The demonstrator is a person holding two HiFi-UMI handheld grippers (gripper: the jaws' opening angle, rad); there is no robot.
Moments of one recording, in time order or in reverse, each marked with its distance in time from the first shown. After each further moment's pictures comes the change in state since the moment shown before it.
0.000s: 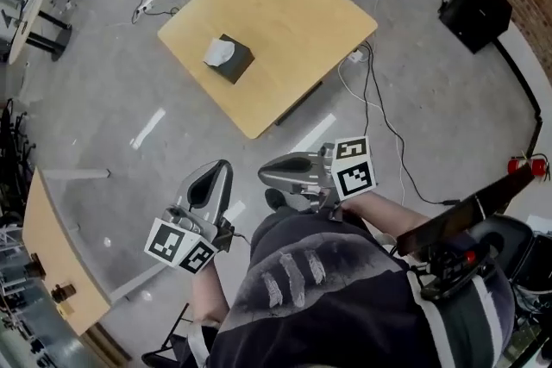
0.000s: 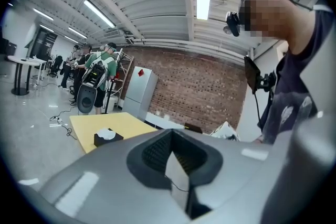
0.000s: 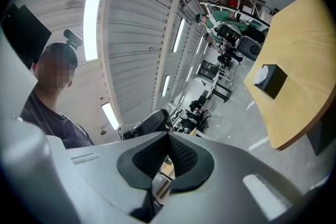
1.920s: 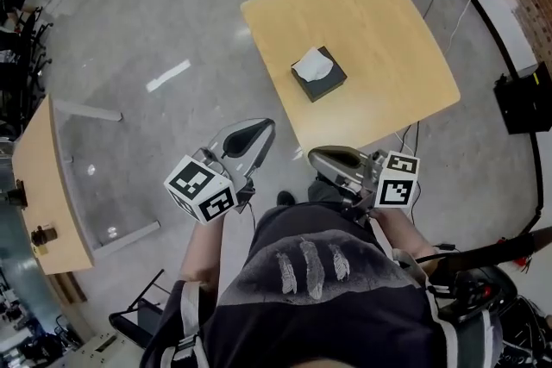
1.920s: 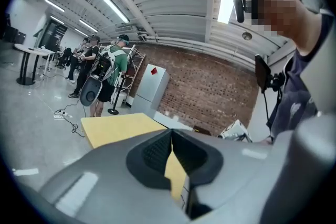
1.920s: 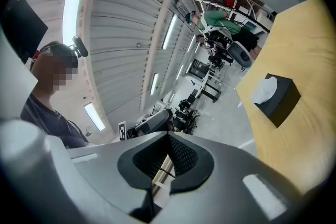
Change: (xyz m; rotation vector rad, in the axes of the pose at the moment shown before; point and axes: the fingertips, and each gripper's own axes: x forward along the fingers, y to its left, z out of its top) left arm 0.035 0.193 0.043 -0.107 -0.003 0.046; right arm 0.100 -0.105 0.094 0.017 0.045 -0.123
